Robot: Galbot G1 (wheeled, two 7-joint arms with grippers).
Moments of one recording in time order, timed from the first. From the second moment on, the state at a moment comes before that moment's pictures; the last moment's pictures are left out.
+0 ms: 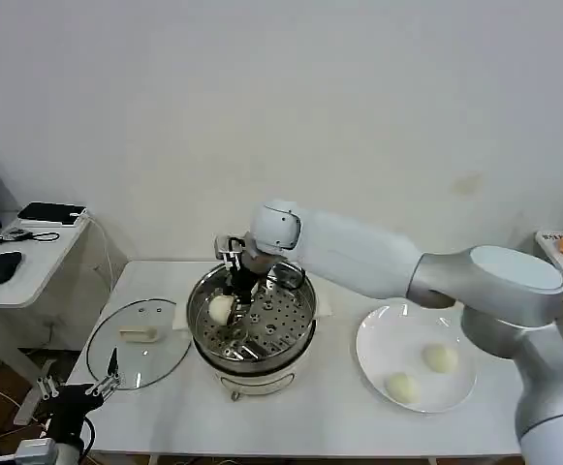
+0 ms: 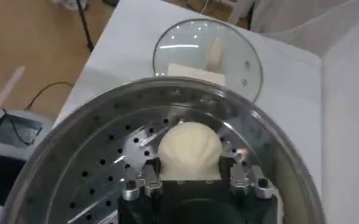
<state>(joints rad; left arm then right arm) 1.72 -1.38 -0.85 -2.14 -0.16 0.09 -0.02 0.32 1.41 -1.05 1.11 0.39 -0.50 -1.01</state>
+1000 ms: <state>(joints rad) 1.72 -1.38 -0.84 -2.14 -0.16 0.09 -0.01 0.42 1.14 -1.03 1.33 0.38 -0.47 -1.06</state>
